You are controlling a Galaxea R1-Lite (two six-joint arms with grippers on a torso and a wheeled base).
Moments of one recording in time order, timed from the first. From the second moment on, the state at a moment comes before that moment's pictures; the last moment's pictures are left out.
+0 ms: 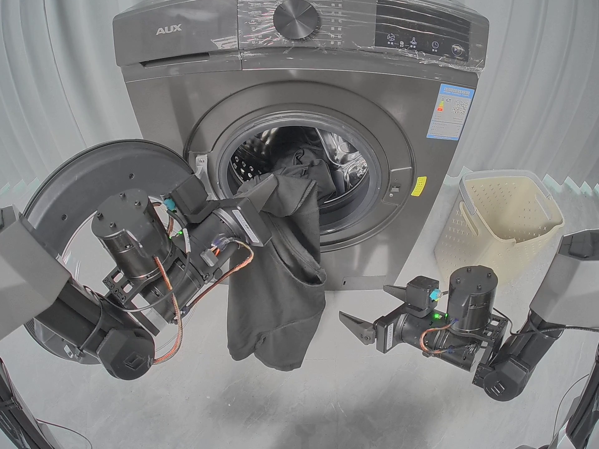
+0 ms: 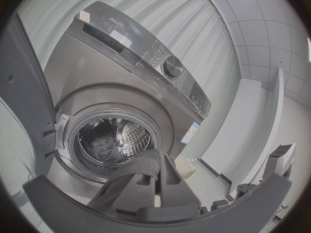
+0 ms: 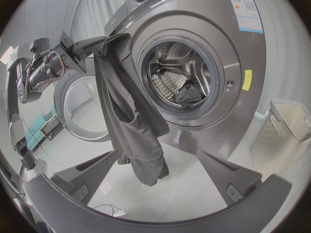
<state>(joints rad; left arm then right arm) -0.58 1.89 -0.71 -1.45 -0.01 -0.39 0.63 2.05 -0.47 -1.33 0.01 0.06</state>
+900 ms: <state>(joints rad) -0.59 1.88 -0.70 -1.45 -0.01 -0.39 0.67 2.25 -0.72 -1.35 0.06 0.05</state>
